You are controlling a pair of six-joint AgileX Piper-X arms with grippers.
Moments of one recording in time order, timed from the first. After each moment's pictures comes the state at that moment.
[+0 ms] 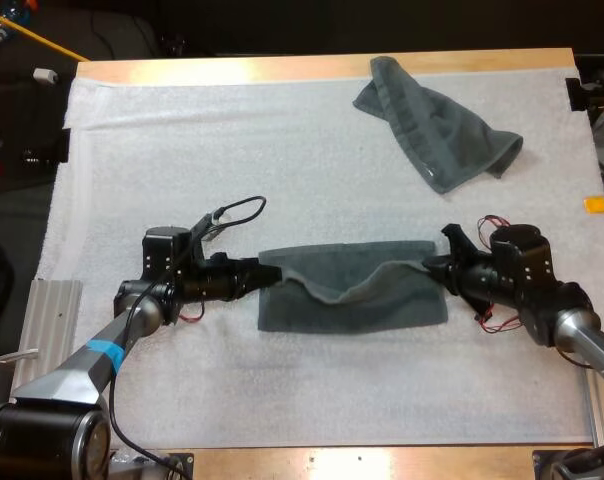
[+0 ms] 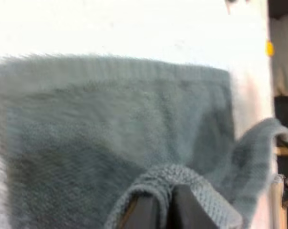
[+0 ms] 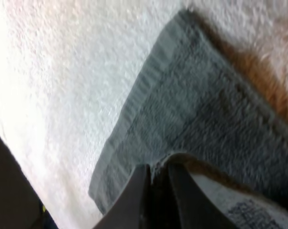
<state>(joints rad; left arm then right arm) -0.07 1.53 -0.55 0.06 0.91 -2.30 0.31 1.36 -0.53 0.07 -0.37 -0.49</state>
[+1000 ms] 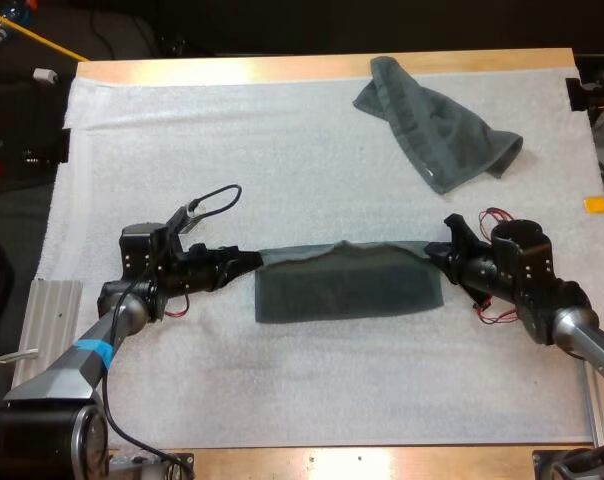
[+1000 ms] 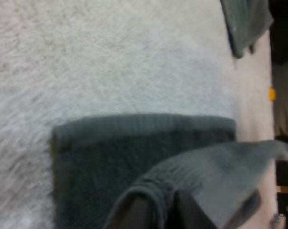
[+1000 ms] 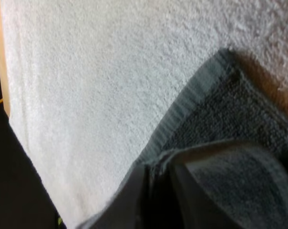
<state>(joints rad) 0.02 1.53 -0.56 0.02 0.94 -2.30 0.31 1.37 -0.53 -0.03 -0.33 -0.49</state>
